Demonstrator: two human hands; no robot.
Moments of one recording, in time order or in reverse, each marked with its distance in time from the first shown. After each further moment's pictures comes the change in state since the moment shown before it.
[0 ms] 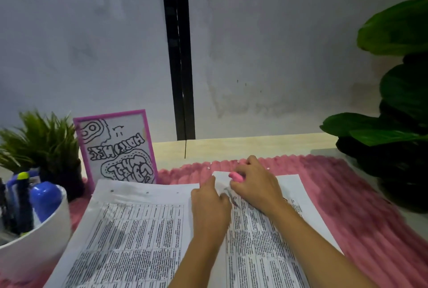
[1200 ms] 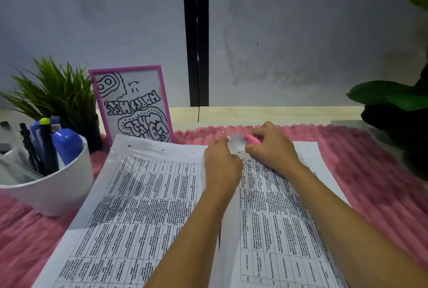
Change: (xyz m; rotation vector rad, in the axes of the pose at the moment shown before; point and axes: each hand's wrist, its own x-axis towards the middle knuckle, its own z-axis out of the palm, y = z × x) left_hand 0.009 0.002 -0.005 0.077 -0.009 0.019; right_hand 0.006 0.003 0.003 0.075 0.006 0.029
